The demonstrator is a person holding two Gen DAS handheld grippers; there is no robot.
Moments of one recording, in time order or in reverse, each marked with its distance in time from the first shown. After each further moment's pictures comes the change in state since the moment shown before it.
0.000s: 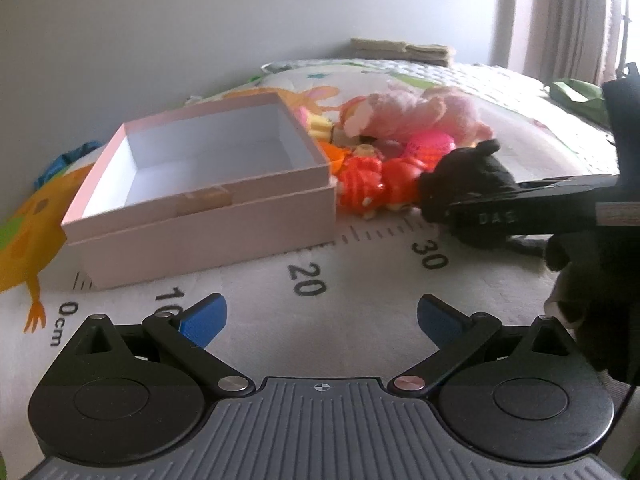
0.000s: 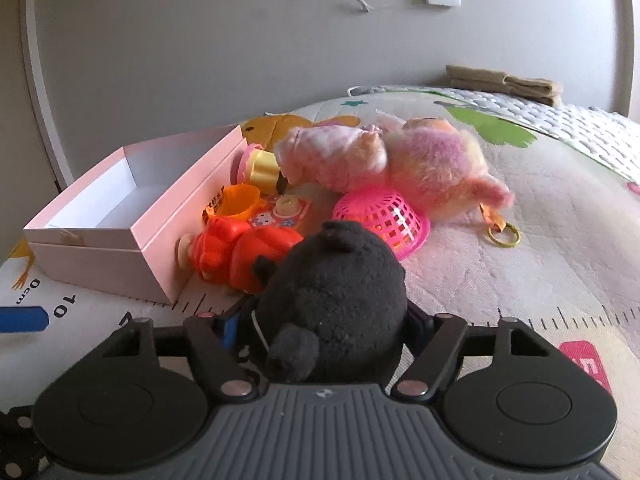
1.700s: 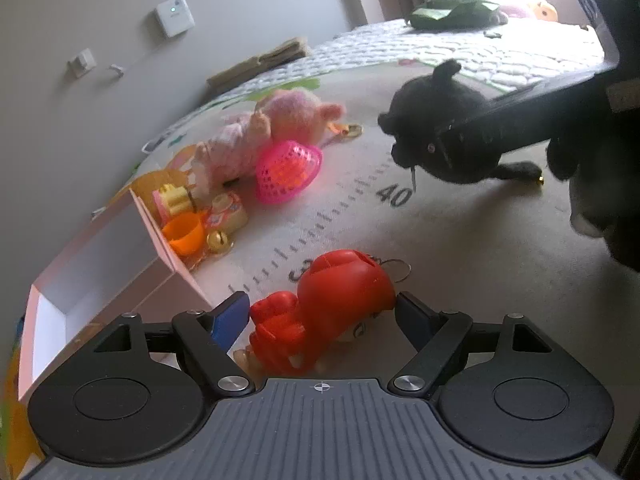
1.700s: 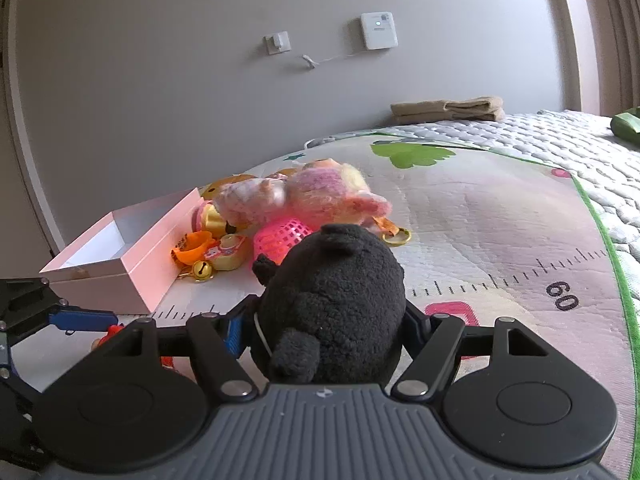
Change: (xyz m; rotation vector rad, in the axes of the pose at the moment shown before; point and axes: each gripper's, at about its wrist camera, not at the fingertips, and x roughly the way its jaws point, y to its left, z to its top) left arm 0.014 -0.080 -0.002 0.505 -0.032 -0.099; right arm -0.079 -0.065 -0.040 0.129 -0.178 -0.020
